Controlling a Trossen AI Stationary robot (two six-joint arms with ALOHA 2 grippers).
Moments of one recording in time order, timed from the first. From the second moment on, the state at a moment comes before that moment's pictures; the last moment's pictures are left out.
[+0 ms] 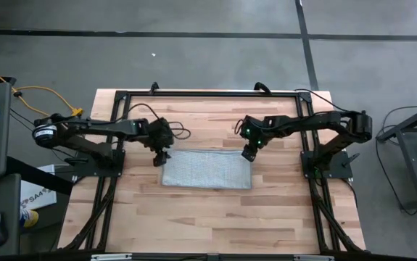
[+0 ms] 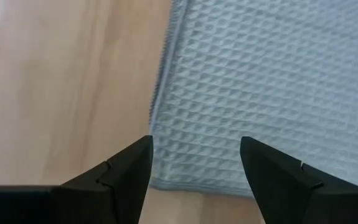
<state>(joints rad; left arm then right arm) 0.30 1.25 0.56 -0.38 0.17 0.05 -0.29 1.53 0.80 -0.47 -0.13 0.31</state>
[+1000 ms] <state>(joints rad) 0.51 1.41 0.57 -0.33 0.36 0.10 -0.37 1.53 0.80 -0.52 -0.22 0.24</state>
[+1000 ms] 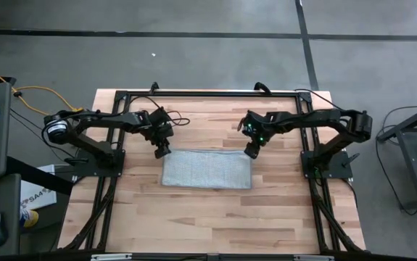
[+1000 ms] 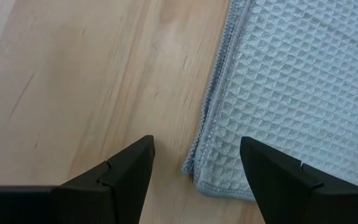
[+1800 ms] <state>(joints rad) 0.51 1.41 0.56 -0.34 0.38 0.09 -0.37 1.65 0.80 -0.47 -0.43 0.24</state>
